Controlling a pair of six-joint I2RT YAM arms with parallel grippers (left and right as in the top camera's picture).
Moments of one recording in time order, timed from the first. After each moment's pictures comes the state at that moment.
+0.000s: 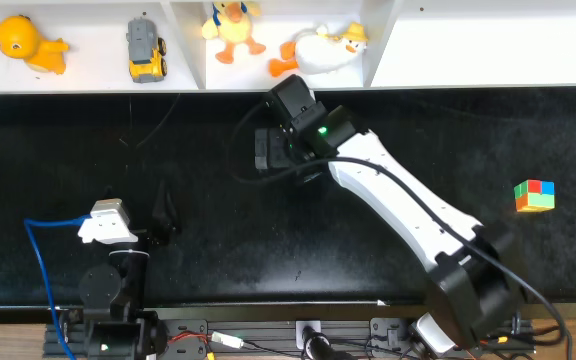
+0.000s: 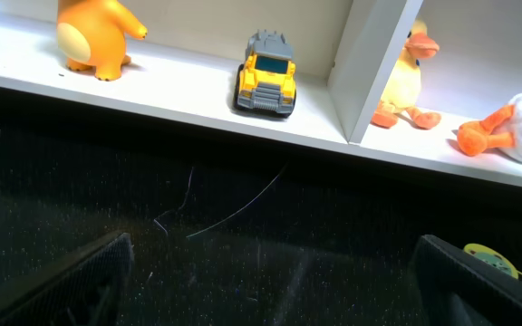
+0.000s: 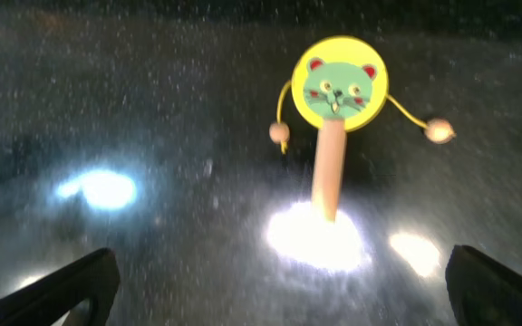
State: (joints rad) left arm 0.00 0.01 0.01 -0.08 -0.03 -0.21; right arm 0.65 1.79 1.40 -0.79 -0.05 0.55
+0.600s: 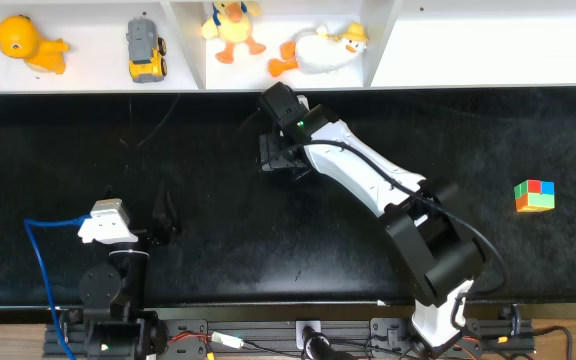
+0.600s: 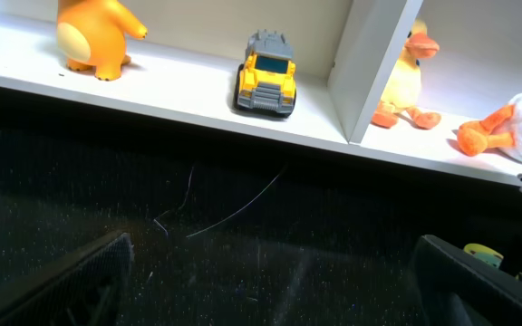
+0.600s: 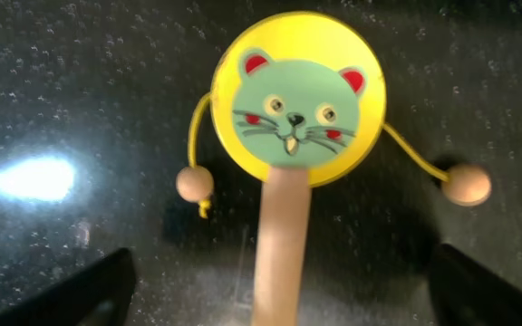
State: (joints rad) left arm 0.00 0.01 0.01 -0.08 -0.03 -0.21; right arm 0.64 1.99 1.41 -0.72 0.03 0.50
